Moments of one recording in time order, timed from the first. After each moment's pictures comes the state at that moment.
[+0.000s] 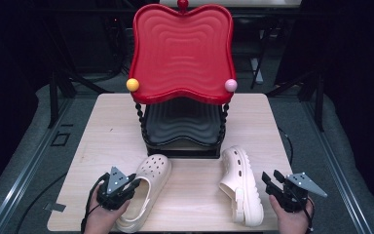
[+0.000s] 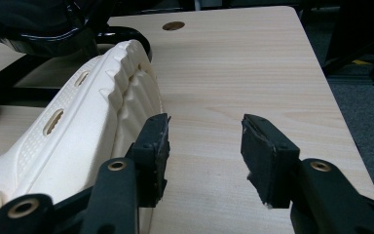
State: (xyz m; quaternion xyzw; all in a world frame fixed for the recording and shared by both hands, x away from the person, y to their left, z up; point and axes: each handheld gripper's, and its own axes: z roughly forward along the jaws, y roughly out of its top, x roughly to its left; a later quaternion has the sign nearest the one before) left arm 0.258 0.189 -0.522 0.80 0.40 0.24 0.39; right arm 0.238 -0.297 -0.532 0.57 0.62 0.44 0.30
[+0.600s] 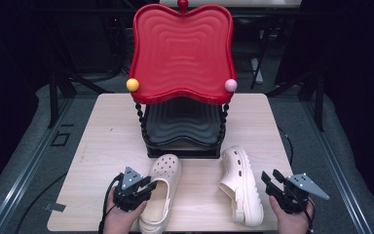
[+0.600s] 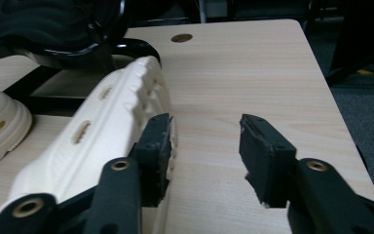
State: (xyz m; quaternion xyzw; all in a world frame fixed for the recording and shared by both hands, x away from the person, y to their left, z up) left arm 0.256 0.153 -0.520 0.78 0.43 0.18 0.41; right arm 0.232 -0.292 -0.523 0.56 0.61 0.46 0.31
